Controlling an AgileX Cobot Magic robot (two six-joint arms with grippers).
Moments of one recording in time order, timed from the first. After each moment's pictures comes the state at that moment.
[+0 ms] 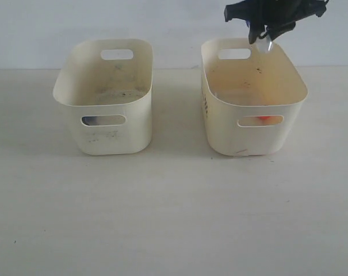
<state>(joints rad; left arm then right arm) 0.00 0.00 0.00 -0.05 0.30 0.02 0.30 2.08 -1.98 -0.09 1.00 0.20</state>
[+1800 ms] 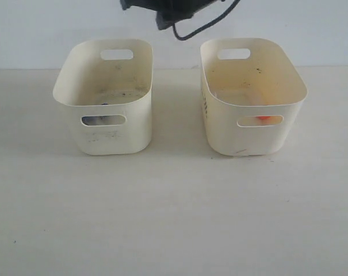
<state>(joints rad) 0.00 0.00 0.00 -0.05 0.30 0.02 0.60 2.02 -1.98 0.00 0.87 0.14</state>
